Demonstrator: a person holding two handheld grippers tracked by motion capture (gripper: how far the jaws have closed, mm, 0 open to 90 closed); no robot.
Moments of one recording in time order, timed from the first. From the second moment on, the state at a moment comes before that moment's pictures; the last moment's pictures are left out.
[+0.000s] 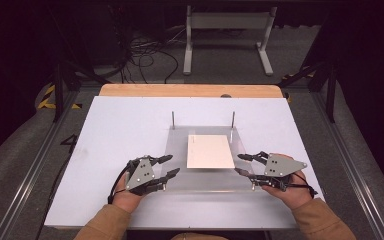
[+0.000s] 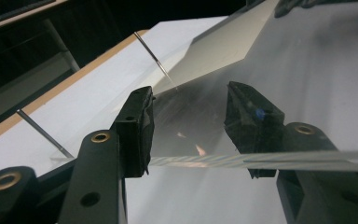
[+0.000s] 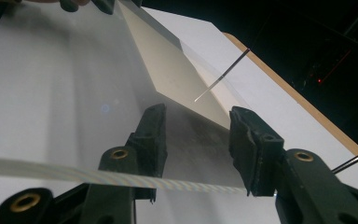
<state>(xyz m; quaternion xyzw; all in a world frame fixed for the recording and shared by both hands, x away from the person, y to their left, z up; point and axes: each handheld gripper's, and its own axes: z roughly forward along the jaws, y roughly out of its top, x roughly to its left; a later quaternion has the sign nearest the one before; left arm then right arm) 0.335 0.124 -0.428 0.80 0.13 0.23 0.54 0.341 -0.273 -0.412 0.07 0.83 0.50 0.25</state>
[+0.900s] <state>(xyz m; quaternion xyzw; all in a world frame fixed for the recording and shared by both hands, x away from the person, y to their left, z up) 0.344 0.115 -0.404 0.78 0.11 0.30 0.54 0.350 -0.271 -0.385 0.09 0.82 0.49 0.29</state>
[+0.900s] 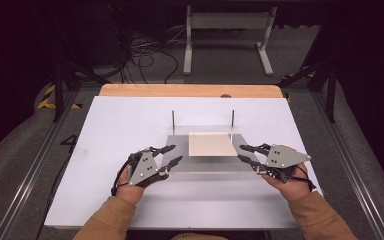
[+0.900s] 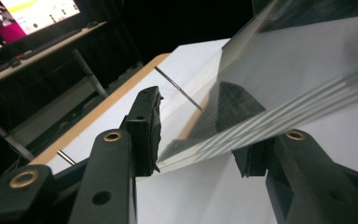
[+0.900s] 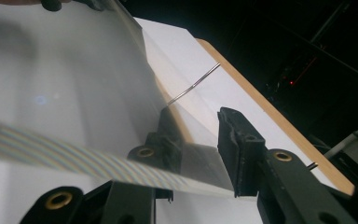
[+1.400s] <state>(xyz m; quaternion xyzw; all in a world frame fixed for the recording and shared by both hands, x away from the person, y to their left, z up) 0.354 0.106 -0.371 0.76 0.10 0.34 0.55 0.361 -0.274 -0.357 0.10 0.80 0.50 0.32</state>
